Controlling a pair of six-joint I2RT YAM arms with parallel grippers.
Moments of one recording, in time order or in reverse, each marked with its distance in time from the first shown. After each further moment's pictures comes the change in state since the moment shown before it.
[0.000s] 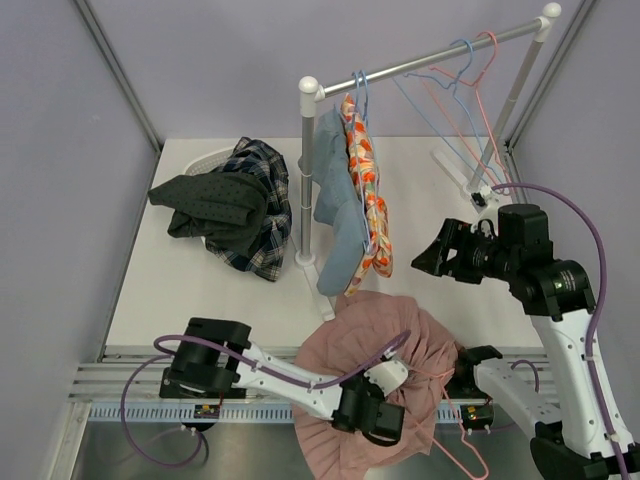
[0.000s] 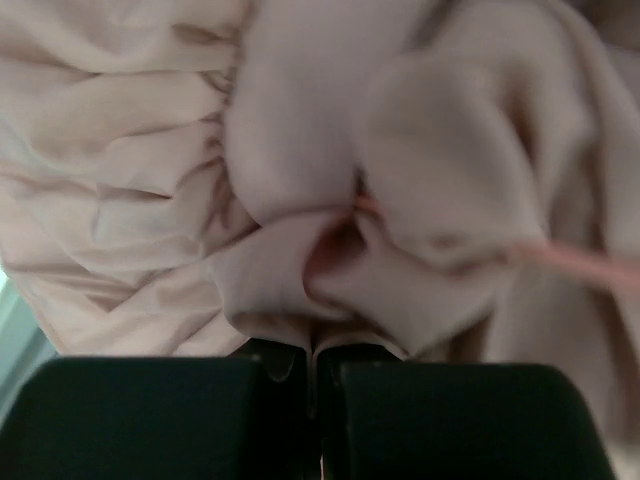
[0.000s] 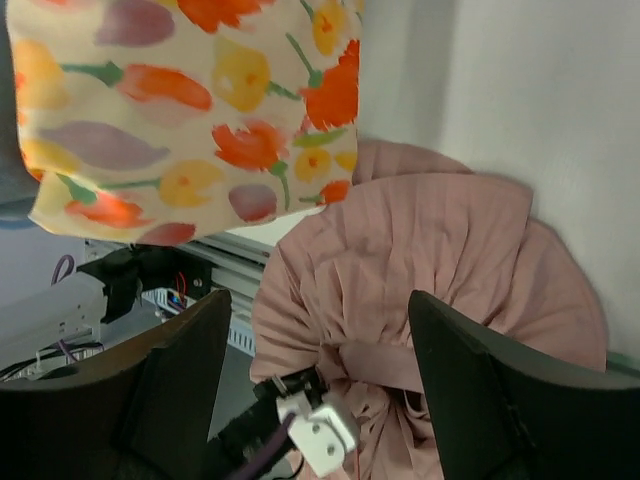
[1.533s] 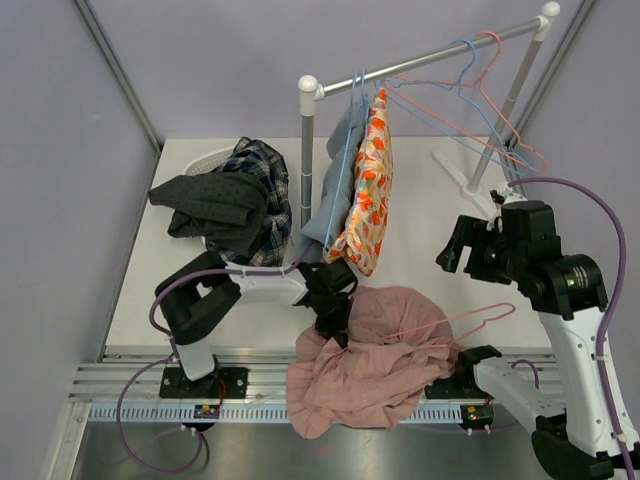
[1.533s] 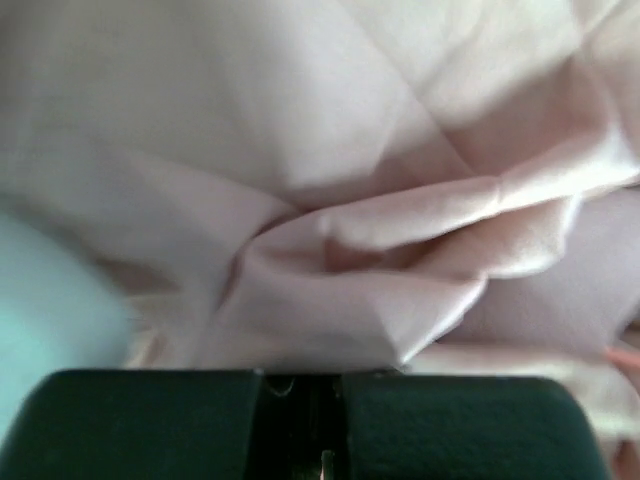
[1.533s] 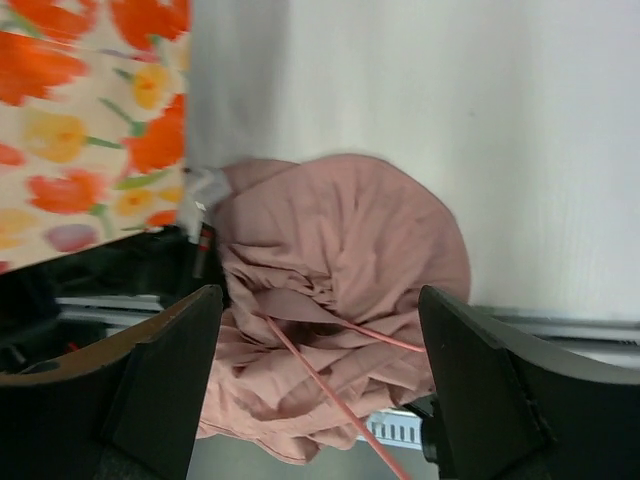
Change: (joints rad) left arm 0.787 -0.060 -0.251 0.329 0.901 0.068; right arm 0.020 0.063 0.156 -0.175 0.327 -0.044
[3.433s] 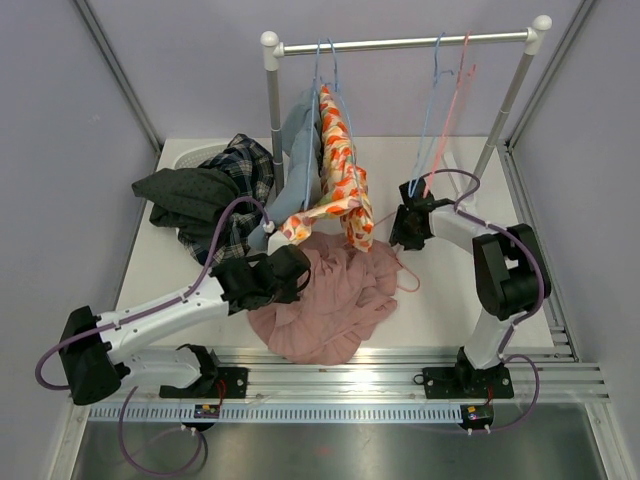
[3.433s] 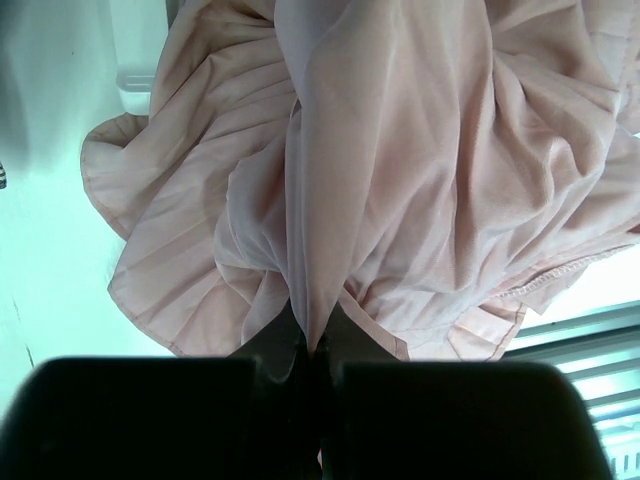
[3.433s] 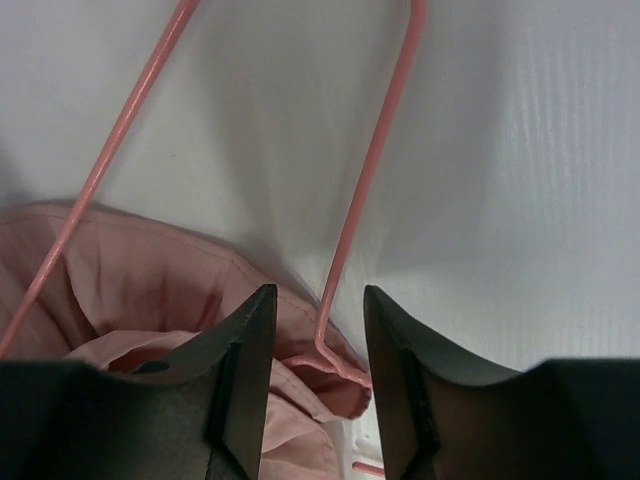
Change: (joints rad) left arm 0.050 -0.630 -0.065 -0.317 -0.769 0.042; right arm 0.068 0.884 -0.269 0.822 0.142 0.131
